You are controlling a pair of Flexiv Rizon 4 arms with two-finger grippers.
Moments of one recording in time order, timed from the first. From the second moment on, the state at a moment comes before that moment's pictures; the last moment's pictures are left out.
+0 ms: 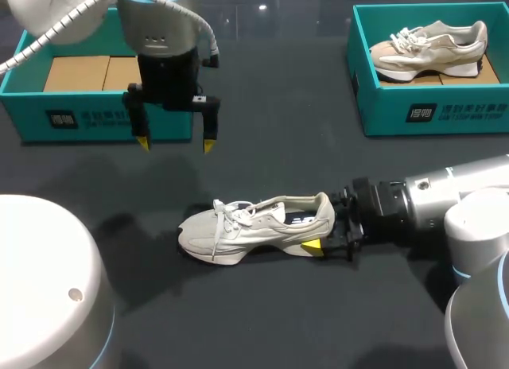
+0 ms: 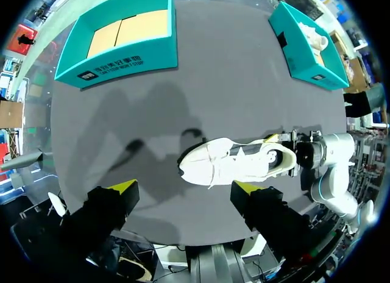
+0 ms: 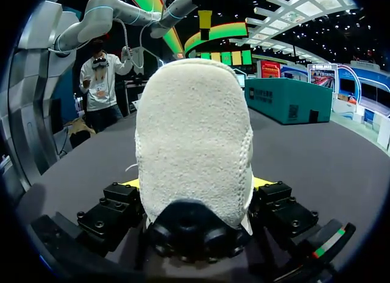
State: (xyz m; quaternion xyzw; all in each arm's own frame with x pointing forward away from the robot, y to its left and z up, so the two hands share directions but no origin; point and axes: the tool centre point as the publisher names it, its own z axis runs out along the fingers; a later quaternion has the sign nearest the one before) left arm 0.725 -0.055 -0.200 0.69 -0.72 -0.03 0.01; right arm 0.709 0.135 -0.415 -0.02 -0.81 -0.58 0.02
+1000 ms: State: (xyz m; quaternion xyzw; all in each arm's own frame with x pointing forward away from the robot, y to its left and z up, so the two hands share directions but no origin) left arm 0.681 -0.151 -0.244 0.65 -0.76 -0.05 0.05; right arm 0.709 0.135 -0.415 -0.02 -0.81 -0.58 0.02
